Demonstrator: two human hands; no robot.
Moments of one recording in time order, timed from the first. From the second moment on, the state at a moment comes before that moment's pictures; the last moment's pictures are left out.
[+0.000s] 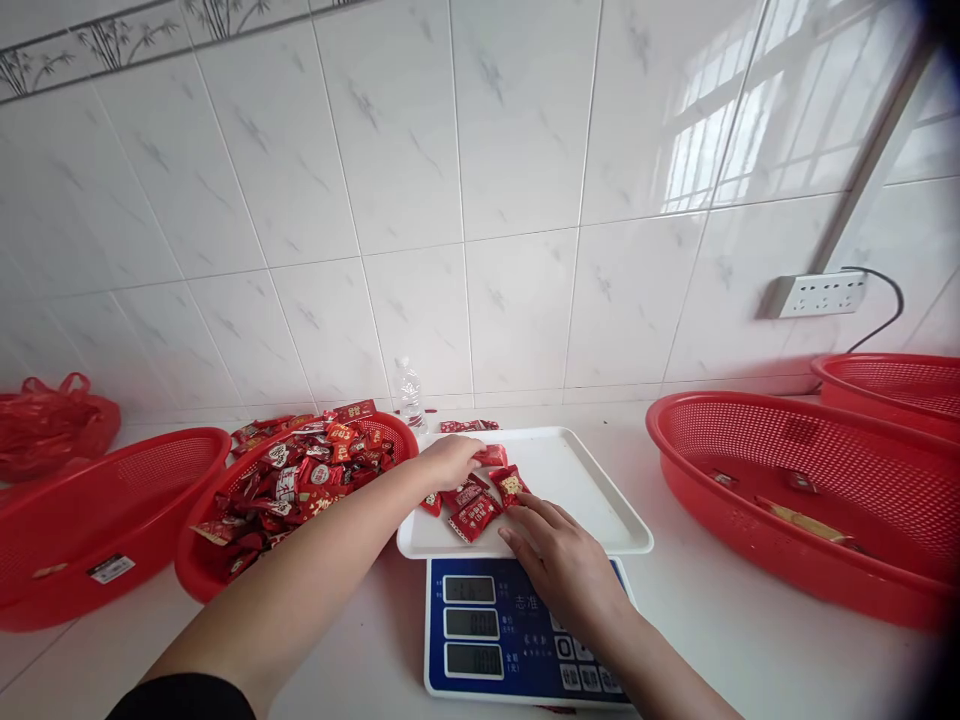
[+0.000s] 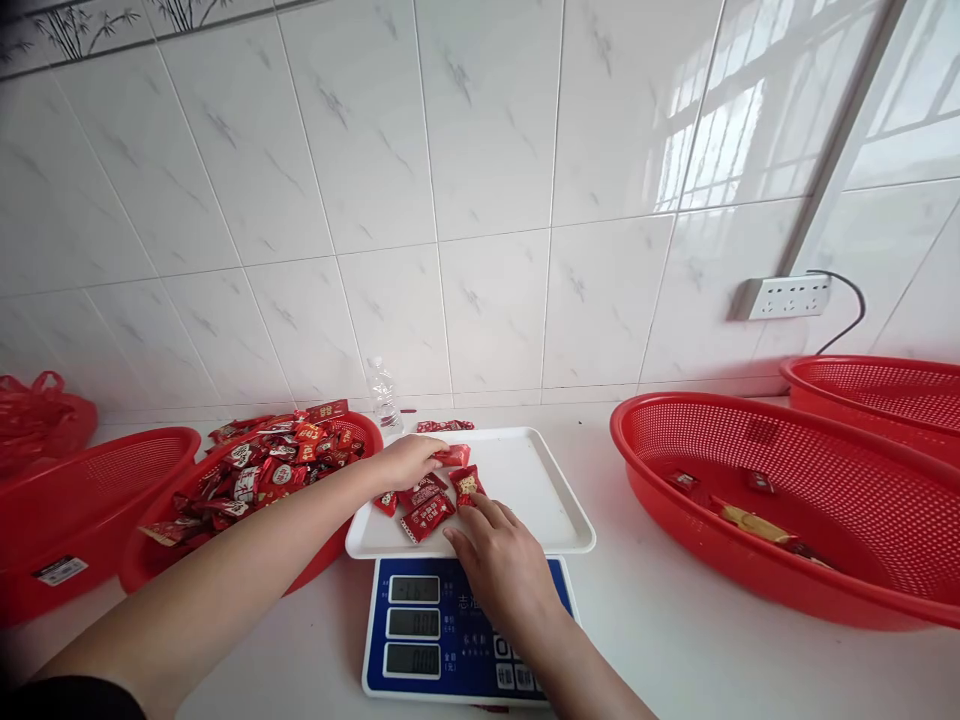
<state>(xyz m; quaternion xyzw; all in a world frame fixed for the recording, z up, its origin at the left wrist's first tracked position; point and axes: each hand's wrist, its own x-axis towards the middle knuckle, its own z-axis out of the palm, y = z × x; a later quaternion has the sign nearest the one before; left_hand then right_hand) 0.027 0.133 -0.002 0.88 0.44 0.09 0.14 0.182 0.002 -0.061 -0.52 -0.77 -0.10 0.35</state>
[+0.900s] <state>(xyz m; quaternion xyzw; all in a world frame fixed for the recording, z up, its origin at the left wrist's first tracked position) 0.005 0.009 -0.003 0.84 0.36 0.32 0.24 0.187 -0.006 -0.041 -0.30 -0.45 0.51 0.67</state>
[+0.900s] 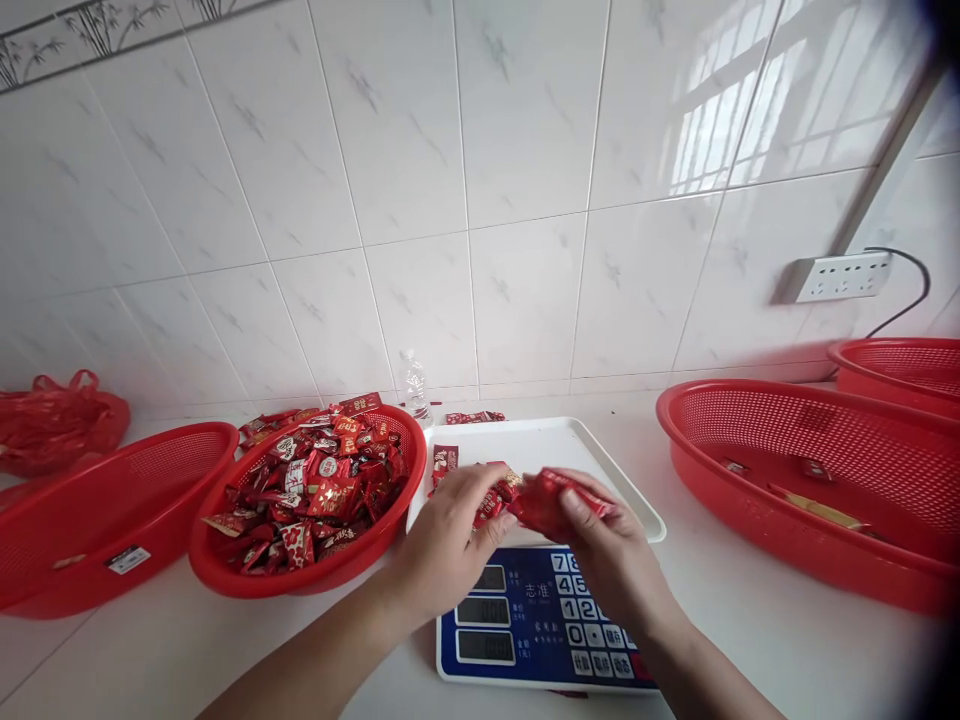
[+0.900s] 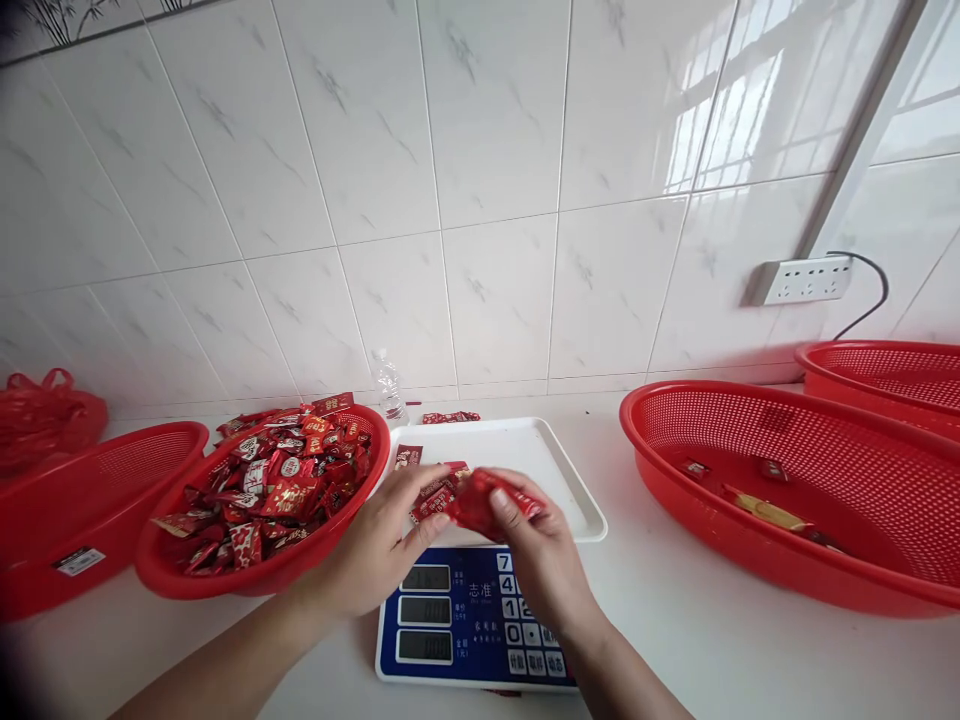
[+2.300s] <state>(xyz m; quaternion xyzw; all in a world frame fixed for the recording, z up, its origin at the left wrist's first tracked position) -0.005 -0.034 -0.006 0.78 0.36 0.32 0.40 0.169 -0.034 -0.039 -0.28 -0.71 0.45 0.47</state>
